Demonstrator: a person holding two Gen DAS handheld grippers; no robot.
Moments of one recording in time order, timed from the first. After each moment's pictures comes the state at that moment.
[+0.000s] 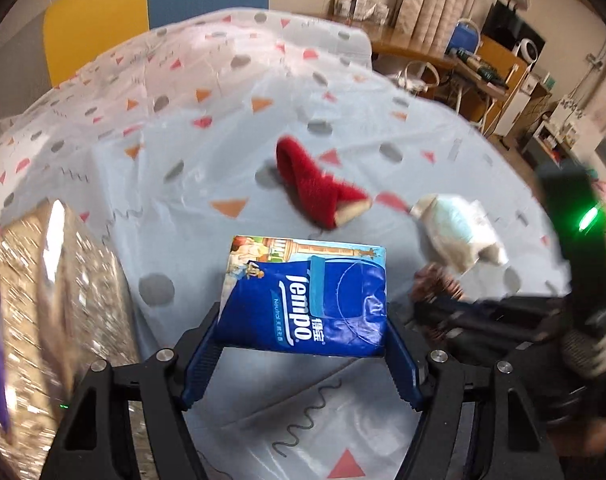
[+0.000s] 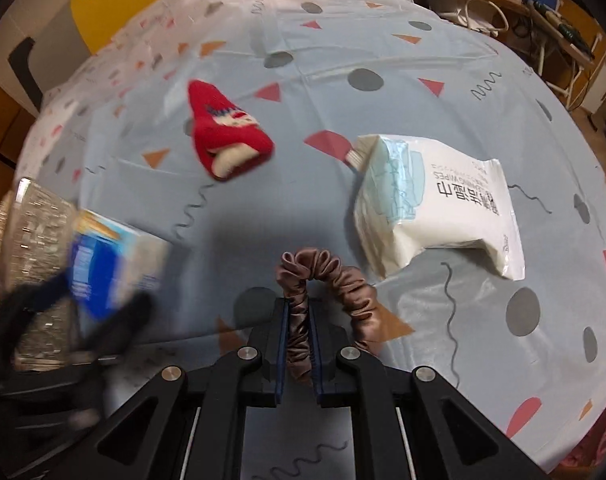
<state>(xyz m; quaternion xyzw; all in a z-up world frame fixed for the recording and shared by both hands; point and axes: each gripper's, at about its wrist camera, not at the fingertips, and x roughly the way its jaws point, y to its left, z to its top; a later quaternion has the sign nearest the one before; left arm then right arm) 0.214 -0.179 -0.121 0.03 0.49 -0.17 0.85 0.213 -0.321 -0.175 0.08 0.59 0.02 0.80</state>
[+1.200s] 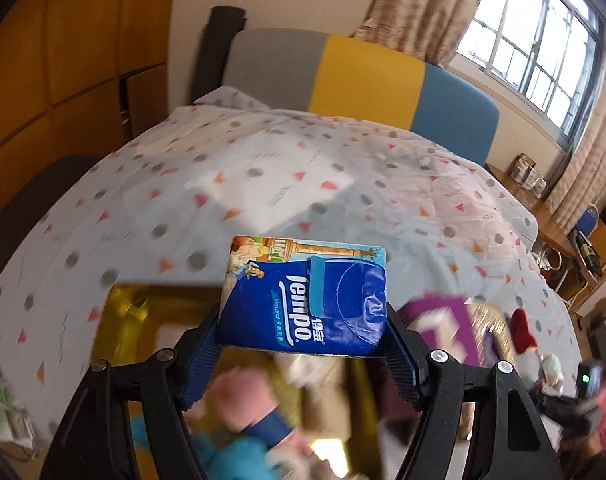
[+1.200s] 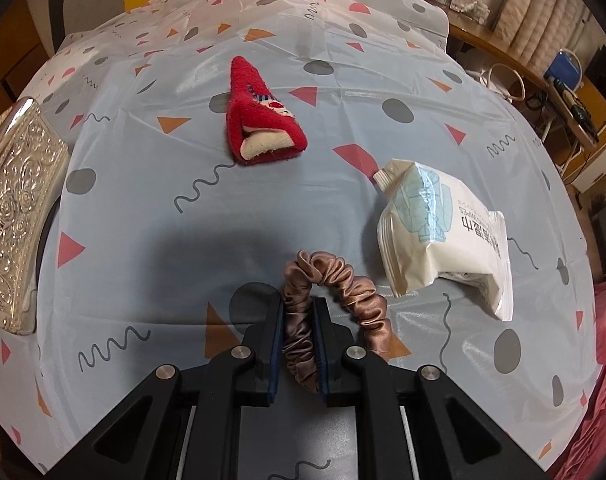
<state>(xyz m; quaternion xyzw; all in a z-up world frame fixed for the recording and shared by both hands) 0.119 0.203 -0.030 -0.14 0.37 0.09 0.91 0.204 -0.292 -0.181 -0.04 0.56 0.02 0.83</state>
